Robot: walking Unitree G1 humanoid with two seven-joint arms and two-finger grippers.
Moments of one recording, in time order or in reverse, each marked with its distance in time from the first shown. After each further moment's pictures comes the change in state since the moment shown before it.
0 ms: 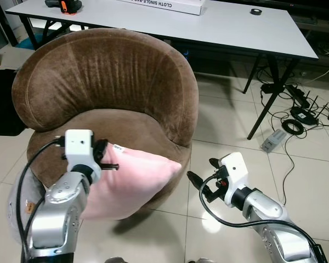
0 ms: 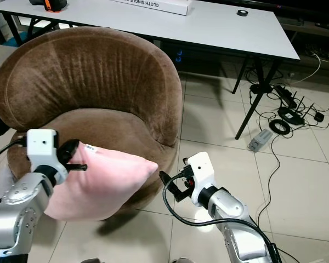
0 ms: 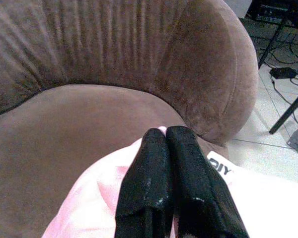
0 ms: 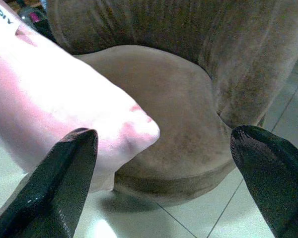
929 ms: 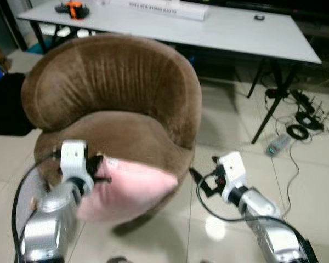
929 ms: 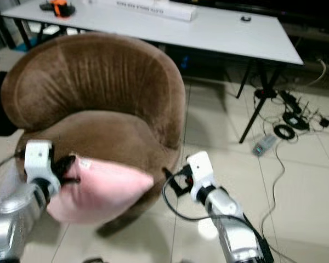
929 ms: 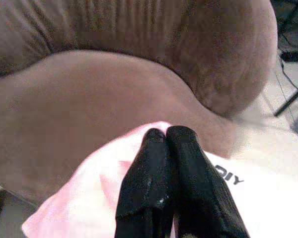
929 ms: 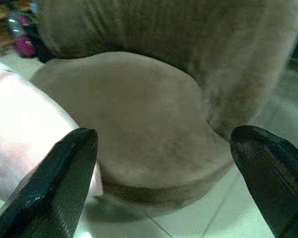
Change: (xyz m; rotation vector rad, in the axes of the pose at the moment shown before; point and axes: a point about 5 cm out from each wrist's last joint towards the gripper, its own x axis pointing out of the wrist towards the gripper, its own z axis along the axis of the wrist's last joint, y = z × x) left arm -0.005 0.023 -0.028 -0.047 0.113 -0.001; right arm 0.011 -0.005 -0.010 -0.026 -0.021 -0.045
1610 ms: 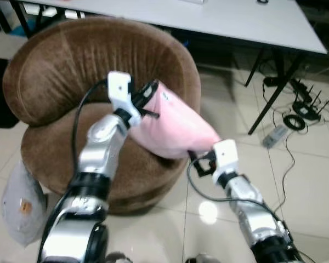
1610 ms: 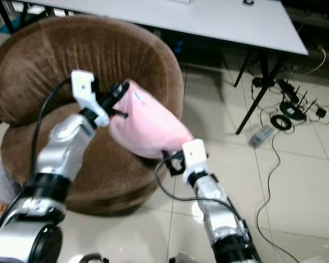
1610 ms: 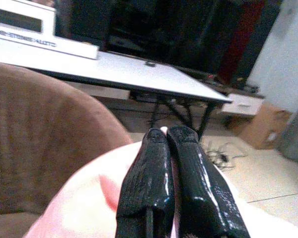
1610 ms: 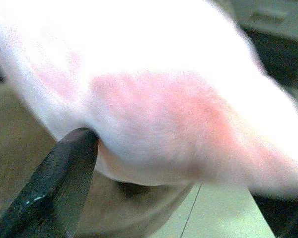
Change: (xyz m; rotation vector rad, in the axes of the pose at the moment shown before) left arm 0.073 -0.085 0.117 0.039 -0.475 -0.481; right arm 0.036 -0.010 0.017 -0.063 -0.164 -0.211
